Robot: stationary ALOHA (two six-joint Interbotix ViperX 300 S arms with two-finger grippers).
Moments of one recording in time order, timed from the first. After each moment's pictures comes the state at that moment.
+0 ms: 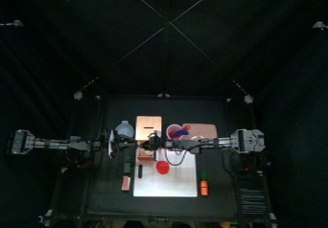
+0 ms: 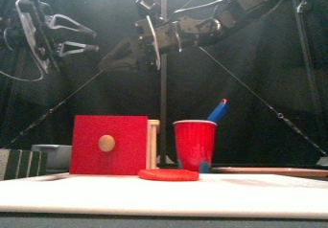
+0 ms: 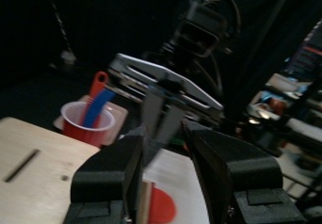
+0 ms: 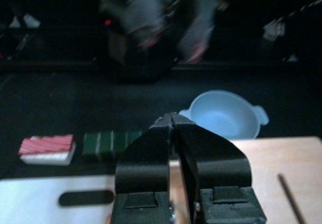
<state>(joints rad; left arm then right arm) 0.16 -0.71 1.29 0.03 -0.79 -0.13 -0.08 0.18 0.32 -0.05 -0.09 0.02</state>
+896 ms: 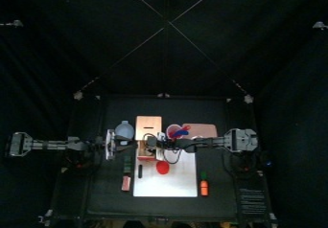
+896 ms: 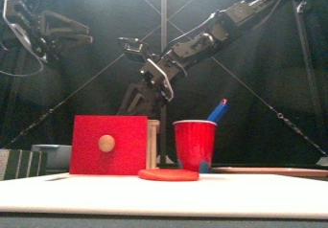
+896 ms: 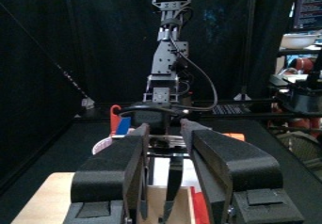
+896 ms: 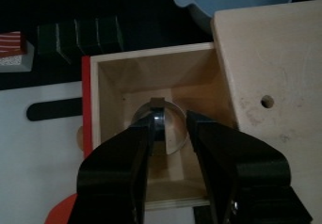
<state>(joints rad) 0.16 -0.72 1.34 0.10 -0.80 -0.06 -0.12 0.30 0.23 -0.04 0.20 0.02</state>
